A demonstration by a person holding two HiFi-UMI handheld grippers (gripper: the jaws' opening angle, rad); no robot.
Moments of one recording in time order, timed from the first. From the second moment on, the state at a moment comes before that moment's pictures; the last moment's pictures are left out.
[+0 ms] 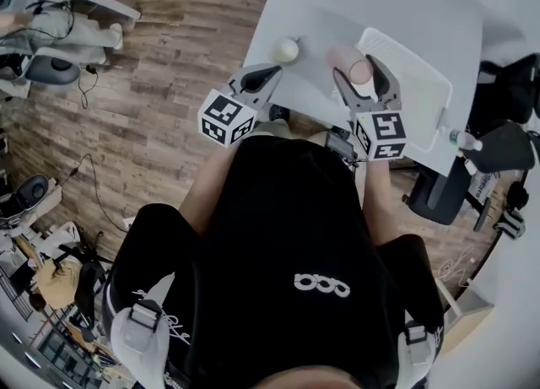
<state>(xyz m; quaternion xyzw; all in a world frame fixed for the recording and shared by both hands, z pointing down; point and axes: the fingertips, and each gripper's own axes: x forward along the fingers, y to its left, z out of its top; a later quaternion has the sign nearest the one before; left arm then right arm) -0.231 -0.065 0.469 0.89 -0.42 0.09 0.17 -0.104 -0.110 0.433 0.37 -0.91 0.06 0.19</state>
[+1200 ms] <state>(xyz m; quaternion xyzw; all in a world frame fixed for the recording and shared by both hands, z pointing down) -0.332 -0.022 0.480 0.83 -0.52 0.08 0.19 -0.214 -0.070 0.483 0.24 -0.94 0.08 0.24</state>
